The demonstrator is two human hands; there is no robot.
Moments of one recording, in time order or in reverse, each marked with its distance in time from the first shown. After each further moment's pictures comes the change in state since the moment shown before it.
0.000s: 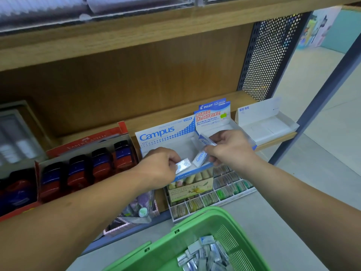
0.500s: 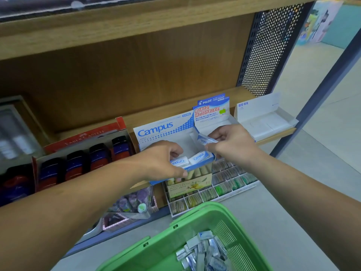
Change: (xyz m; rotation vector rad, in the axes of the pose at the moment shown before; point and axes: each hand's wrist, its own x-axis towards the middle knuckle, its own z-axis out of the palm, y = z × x) left_hand 0.003 0.007 -0.014 0.045 -0.233 0.033; right_hand -0.007 -0.006 -0.014 -0.115 -0.025 -0.033
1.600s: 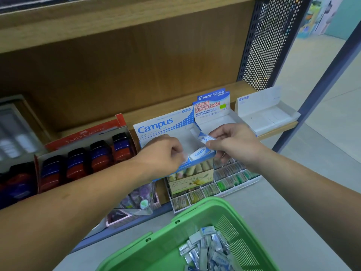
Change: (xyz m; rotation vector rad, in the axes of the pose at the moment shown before) left_hand -0.001 0.002 0.011 0.058 0.208 0.049; right_hand -0.005 0.014 -0.002 0.215 -0.086 0.044
